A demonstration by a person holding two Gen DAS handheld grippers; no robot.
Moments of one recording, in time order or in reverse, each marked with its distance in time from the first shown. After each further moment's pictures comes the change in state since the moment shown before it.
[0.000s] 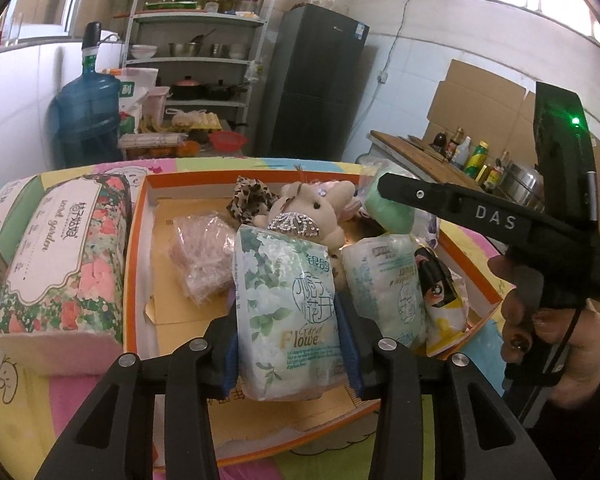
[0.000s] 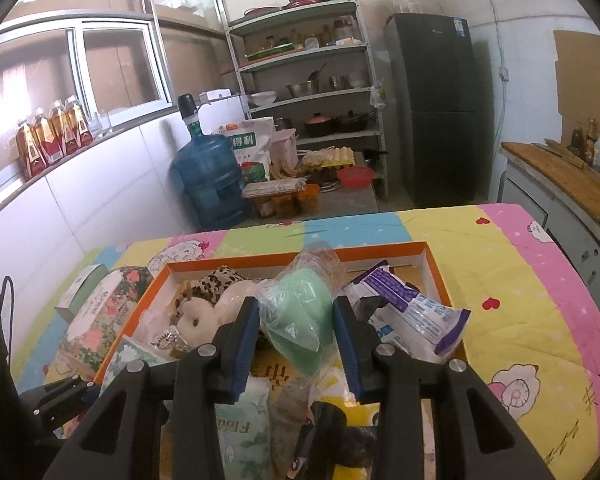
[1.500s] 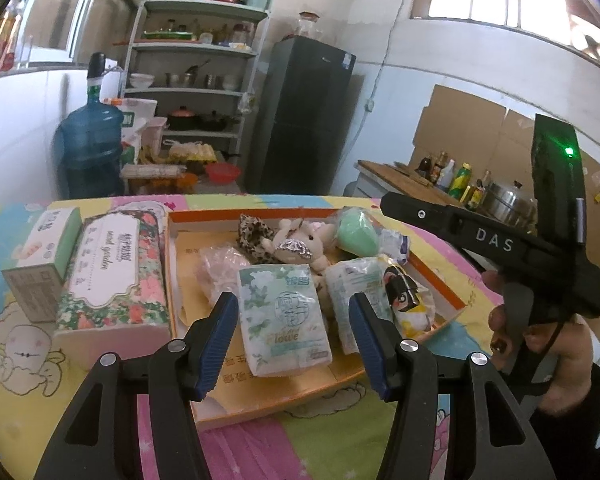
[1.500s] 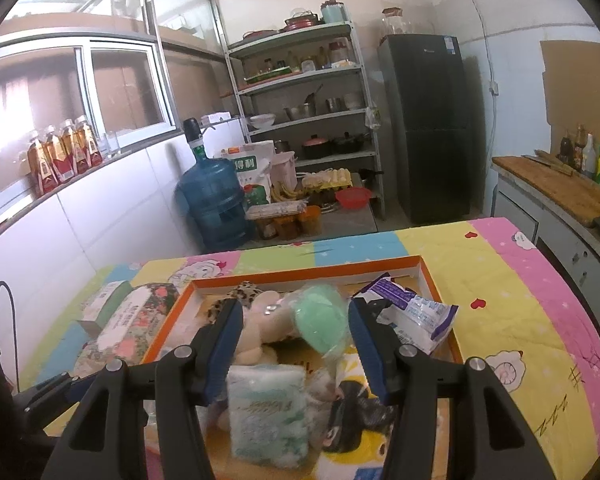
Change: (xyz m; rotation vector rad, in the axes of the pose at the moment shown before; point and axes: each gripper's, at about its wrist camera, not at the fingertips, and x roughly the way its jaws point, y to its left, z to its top) left arm -0.072 0.002 -0.008 0.019 -0.119 -0.028; right arm -0.052 0.024 -0.004 0.016 -0.094 -0.014
